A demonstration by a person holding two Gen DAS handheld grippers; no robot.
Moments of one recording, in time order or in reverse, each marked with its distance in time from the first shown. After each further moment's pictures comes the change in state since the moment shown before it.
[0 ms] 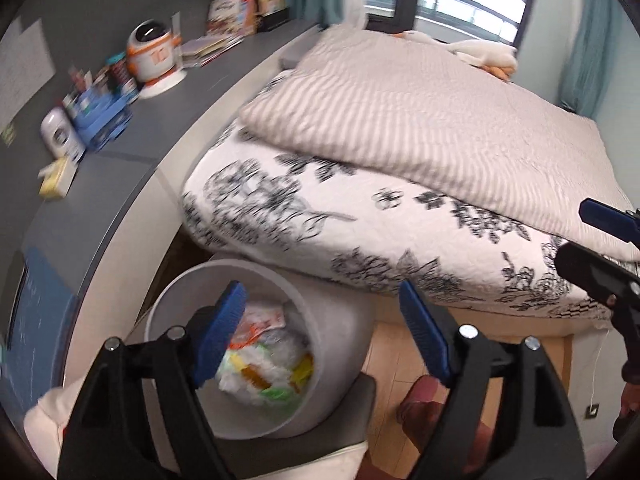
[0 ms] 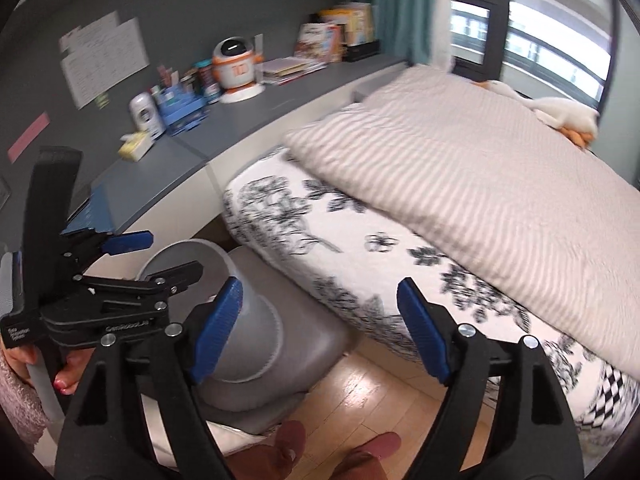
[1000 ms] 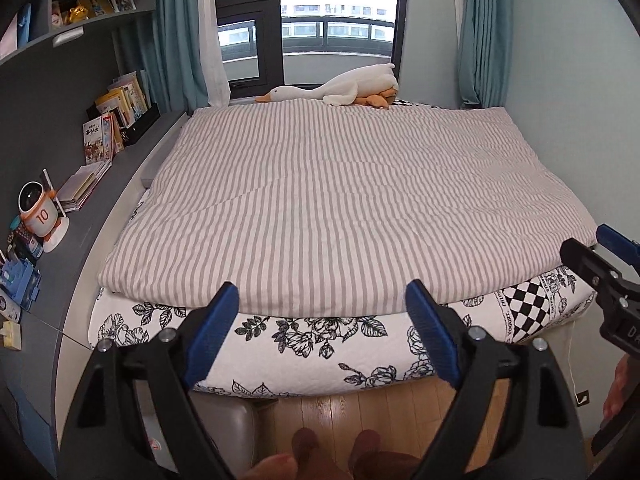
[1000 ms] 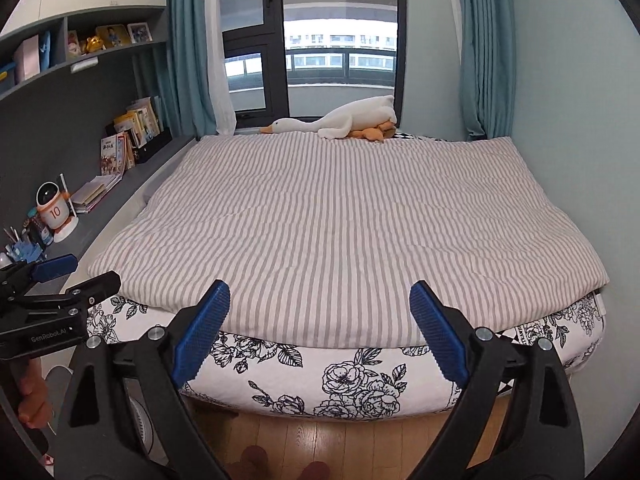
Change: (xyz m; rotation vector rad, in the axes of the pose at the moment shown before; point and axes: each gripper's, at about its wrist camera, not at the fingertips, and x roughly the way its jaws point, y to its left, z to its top) left arm -0.043 -0.310 0.159 0.253 -0.154 -0.170; right arm -0.165 -0.313 -0.002 0.382 -0.204 -0.459
